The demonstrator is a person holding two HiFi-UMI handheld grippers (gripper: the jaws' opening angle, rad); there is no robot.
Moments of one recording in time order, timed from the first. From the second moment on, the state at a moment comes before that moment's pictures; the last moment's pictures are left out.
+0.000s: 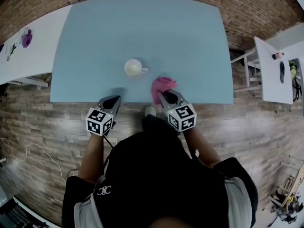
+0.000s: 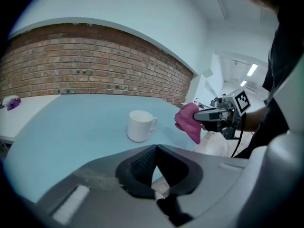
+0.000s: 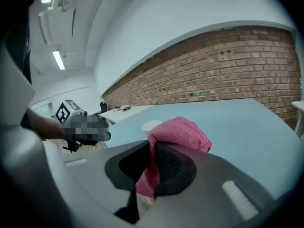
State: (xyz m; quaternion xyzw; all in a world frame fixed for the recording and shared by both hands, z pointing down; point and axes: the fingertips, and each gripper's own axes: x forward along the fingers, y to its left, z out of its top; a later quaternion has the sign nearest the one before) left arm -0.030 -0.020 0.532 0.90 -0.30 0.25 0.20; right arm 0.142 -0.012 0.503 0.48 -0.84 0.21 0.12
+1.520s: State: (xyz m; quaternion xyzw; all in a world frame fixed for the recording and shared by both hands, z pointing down) left arm -0.027 -0.062 0.532 0.87 -0.35 0.23 0.26; right arm 0.129 -0.119 0.551 0.45 -0.83 0.25 0.21
